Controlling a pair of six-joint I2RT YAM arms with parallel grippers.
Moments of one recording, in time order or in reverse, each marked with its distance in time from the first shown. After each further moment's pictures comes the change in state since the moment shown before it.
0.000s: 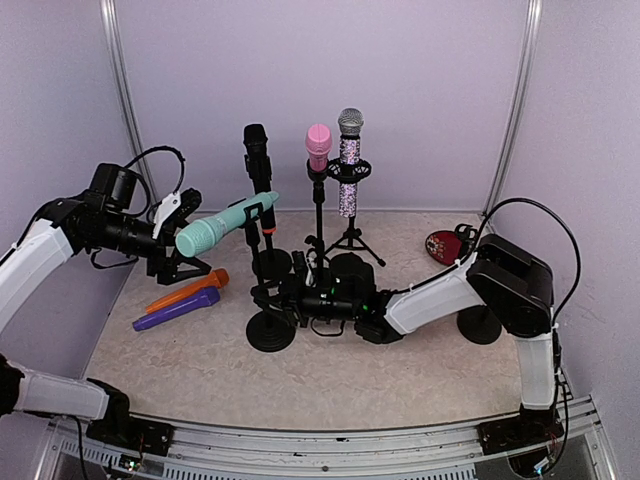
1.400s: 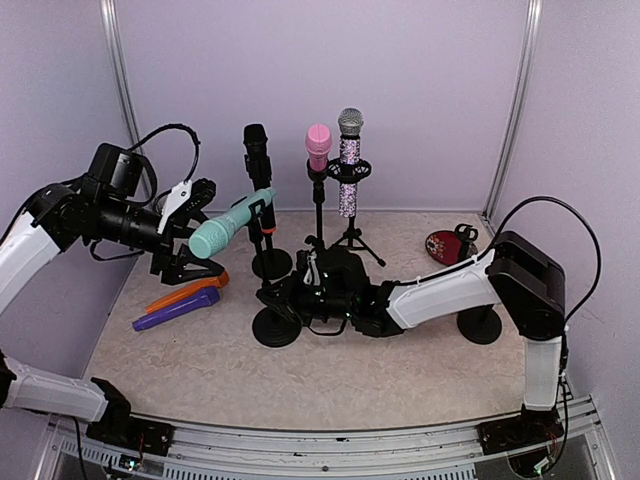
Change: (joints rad) left arm -0.249 -0.021 0.151 -0.065 -0.086 -0.060; right arm 0.033 -0.071 0.052 -0.312 0.220 -0.039
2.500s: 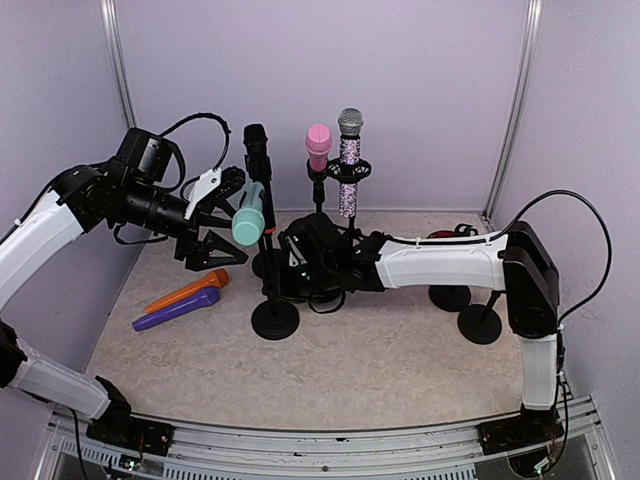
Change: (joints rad) left arm -0.080 0.151 0.124 0.027 -0.051 -0.013; right arm -0.027 0.038 0.397 -0.758 0.041 -0.493
